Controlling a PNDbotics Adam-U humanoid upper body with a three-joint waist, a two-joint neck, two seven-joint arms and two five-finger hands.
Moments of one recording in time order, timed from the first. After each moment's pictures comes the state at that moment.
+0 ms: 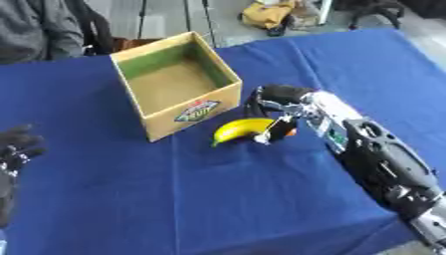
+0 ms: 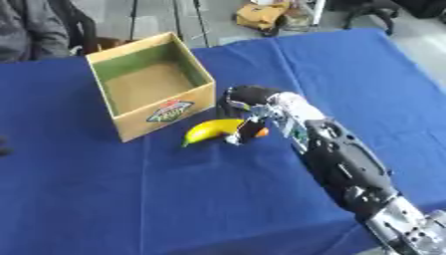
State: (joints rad) left arm -0.19 0.22 0.03 -1.56 0.31 -0.15 -0.15; right arm -0.70 -0.38 0.31 -1.07 0.91 -0.38 0.35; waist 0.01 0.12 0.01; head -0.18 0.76
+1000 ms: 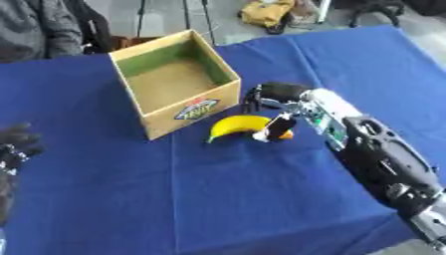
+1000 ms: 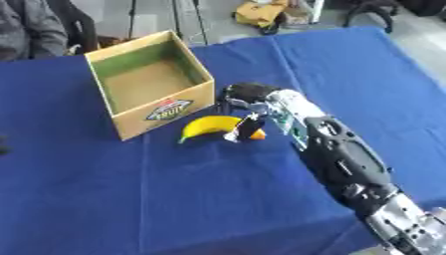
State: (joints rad) left arm -0.19 0.22 0.03 -1.56 0.31 -0.15 -0.15; right arm -0.70 -0.39 0.32 -1.07 0.91 -0.38 0.38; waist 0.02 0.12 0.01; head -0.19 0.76
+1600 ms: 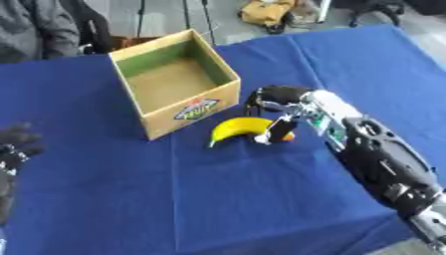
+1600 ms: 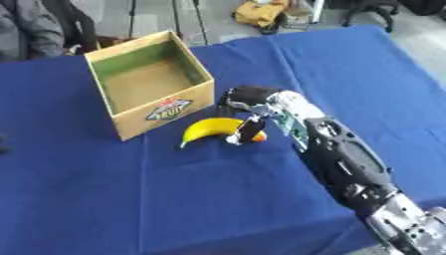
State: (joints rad) left arm -0.19 0.22 0.03 -1.56 0.31 -0.15 -0.15; right arm -0.70 -0.39 0.32 -1.06 0.92 -0.38 0.39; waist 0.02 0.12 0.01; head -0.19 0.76
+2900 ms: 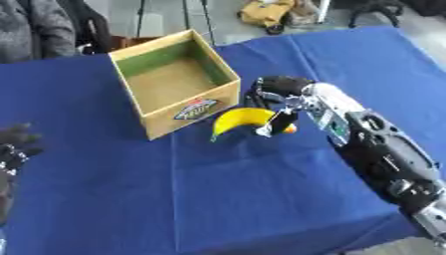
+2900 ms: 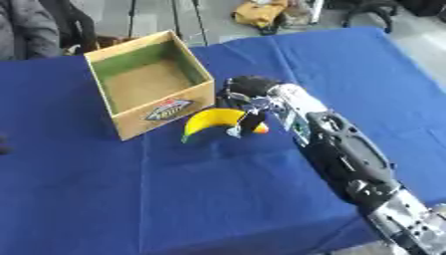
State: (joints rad) left arm -0.19 0.22 0.03 -1.56 0.31 -0.15 -0.15; right arm -0.73 -0.43 0.32 -1.14 0.89 -0.36 0.35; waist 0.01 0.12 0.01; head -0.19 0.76
